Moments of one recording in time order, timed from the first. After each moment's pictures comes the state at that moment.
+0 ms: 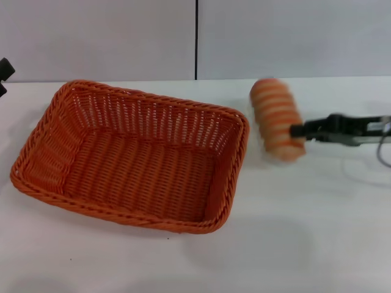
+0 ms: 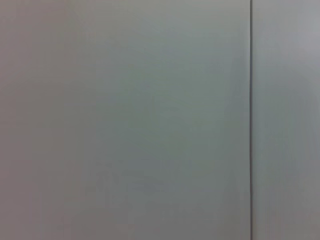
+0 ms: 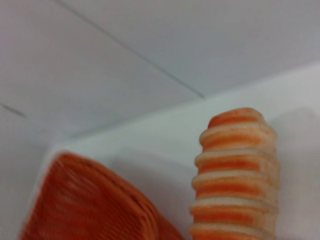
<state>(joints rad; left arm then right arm) -0.18 -2.06 0.56 0.69 1.41 1.60 -1.05 0.61 2.05 -0.59 -0.70 -2.24 -1.50 2.30</state>
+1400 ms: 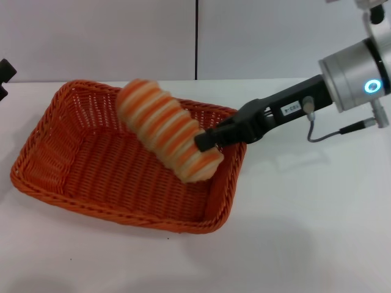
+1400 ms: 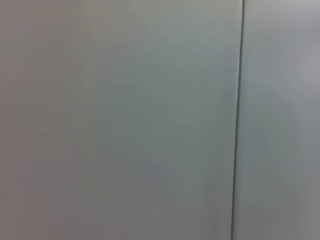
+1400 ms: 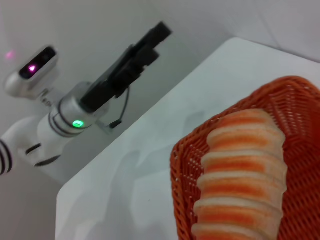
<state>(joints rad) -0.18 -2.06 0.54 0.62 1.39 1.68 -1.05 0.87 2.06 -1.03 -0.74 -2.02 -1.67 2.12</state>
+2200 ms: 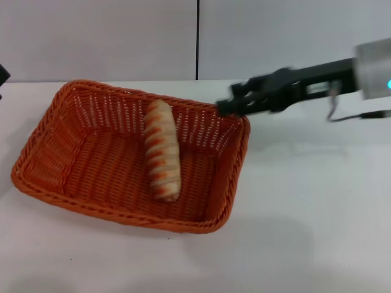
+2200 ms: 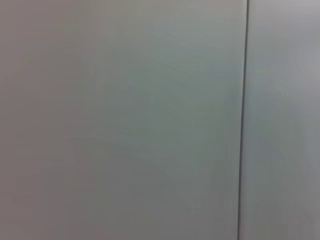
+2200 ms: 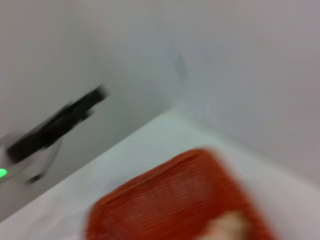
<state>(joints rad) -0.17 -2.06 0.52 0.61 1.39 1.69 -1.02 0.66 2.08 -0.99 -0.96 -1.96 -1.52 2.03</state>
